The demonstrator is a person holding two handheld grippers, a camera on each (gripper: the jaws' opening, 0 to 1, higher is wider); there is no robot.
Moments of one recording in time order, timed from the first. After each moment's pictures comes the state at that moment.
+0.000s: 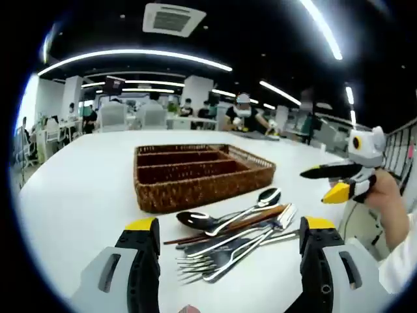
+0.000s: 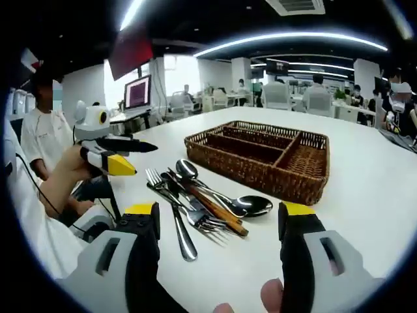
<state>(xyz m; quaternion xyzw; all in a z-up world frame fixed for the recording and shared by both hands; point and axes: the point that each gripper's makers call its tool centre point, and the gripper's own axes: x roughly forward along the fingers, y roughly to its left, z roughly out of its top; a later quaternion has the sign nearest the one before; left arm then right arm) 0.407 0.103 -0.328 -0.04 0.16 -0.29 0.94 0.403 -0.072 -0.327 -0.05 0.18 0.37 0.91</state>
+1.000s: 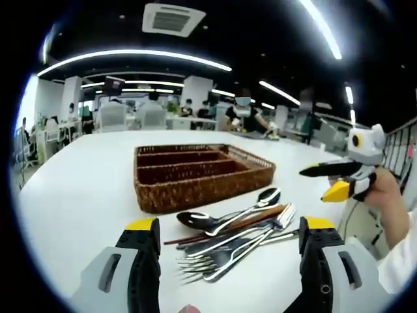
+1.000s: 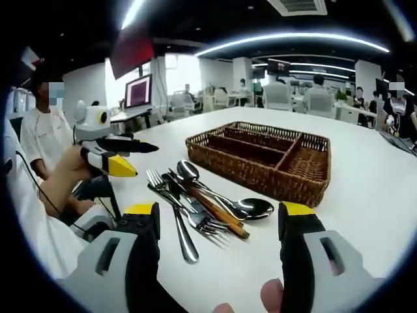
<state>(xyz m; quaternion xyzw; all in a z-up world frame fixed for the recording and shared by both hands) 0.412 0.105 -0.327 -0.04 0.16 -0.29 0.94 0.405 -0.069 -0.326 -0.05 0.18 0.37 0.91</state>
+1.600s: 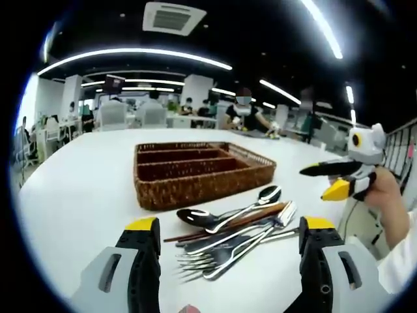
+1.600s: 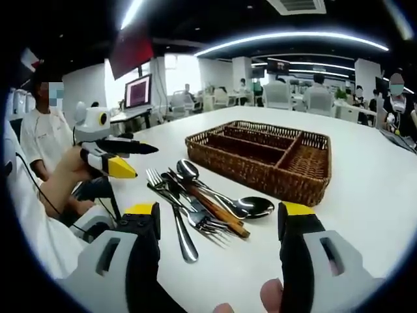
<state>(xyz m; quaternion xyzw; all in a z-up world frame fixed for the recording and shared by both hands) 0.413 0.105 -0.330 -0.04 0.16 -0.29 0.94 0.407 -0.069 -0.327 -0.05 0.18 0.37 0.91</state>
